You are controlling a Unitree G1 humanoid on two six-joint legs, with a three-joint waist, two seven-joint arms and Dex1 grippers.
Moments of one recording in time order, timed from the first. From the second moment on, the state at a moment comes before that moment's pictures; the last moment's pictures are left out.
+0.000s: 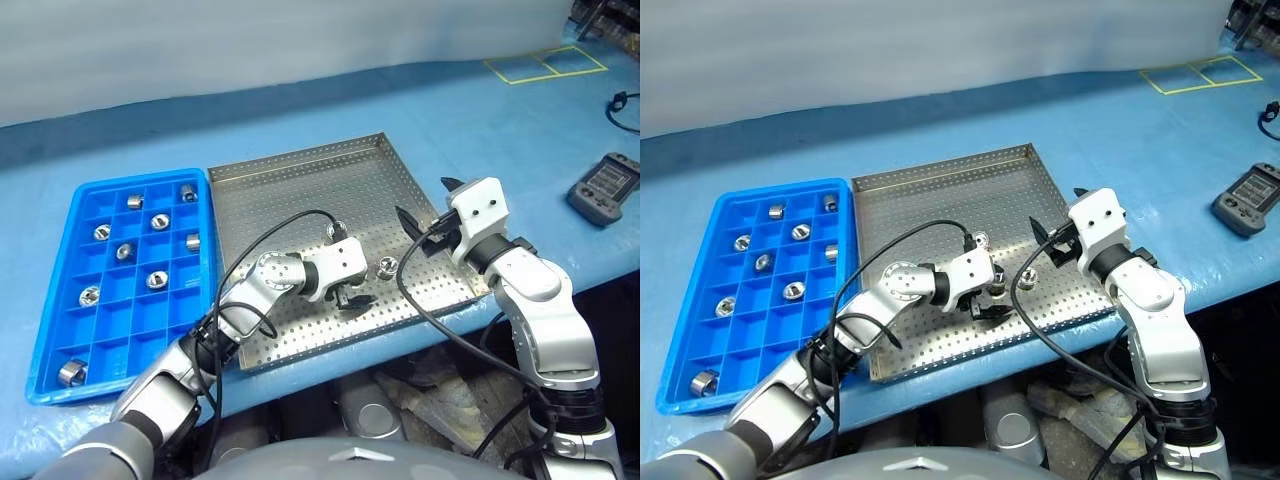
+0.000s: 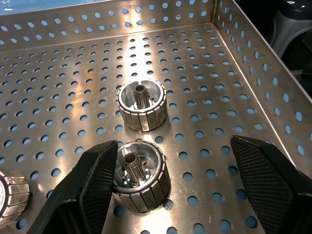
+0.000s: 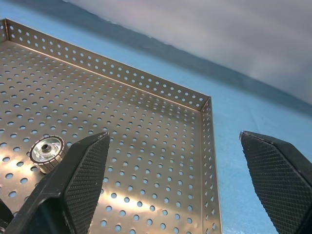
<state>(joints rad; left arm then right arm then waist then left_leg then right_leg) -0.50 0.25 -0.60 0.03 -0.03 0.47 -0.74 -0.13 -0.46 -0.09 -0.48 0.10 0.51 0.43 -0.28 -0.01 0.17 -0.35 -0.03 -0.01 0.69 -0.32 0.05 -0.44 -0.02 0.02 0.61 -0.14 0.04</state>
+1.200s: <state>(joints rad) -0.47 0.21 -0.55 0.10 0.04 0.45 -0.72 -0.16 -0.46 -0.07 -0.47 0.10 0.51 0.42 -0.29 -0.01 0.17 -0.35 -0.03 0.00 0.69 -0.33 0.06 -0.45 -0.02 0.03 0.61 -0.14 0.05</state>
